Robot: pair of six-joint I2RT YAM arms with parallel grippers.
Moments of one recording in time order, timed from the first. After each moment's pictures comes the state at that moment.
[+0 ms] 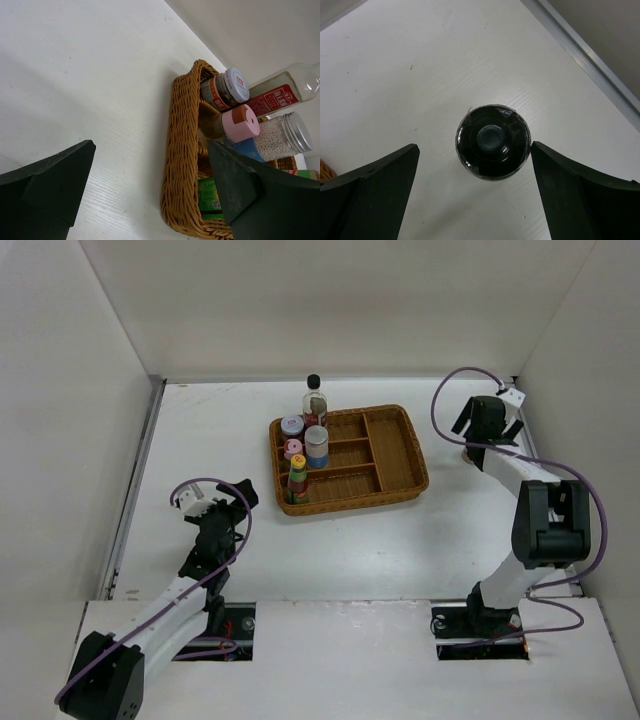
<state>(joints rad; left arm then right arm) -0.39 0.73 0.06 0.52 -0.56 -0.81 -0.01 1.64 1.05 0.05 0.50 0.38</state>
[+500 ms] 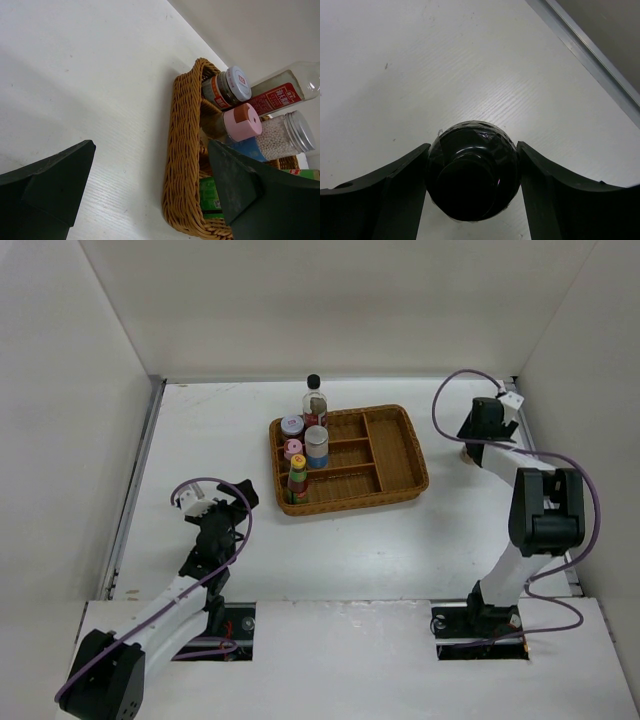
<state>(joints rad) -0.39 0.74 0.06 0.52 -0.56 -0.81 -0.04 1.77 1.10 0.05 0.50 0.37</state>
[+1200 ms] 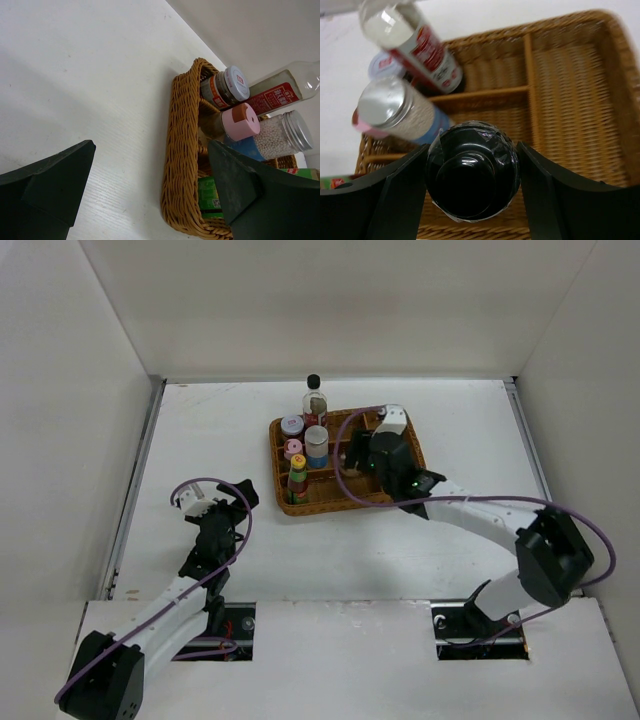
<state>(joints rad) -0.39 0.73 0.06 0.52 -0.56 -0.81 0.72 1.46 0.96 0.14 0.47 0.46</state>
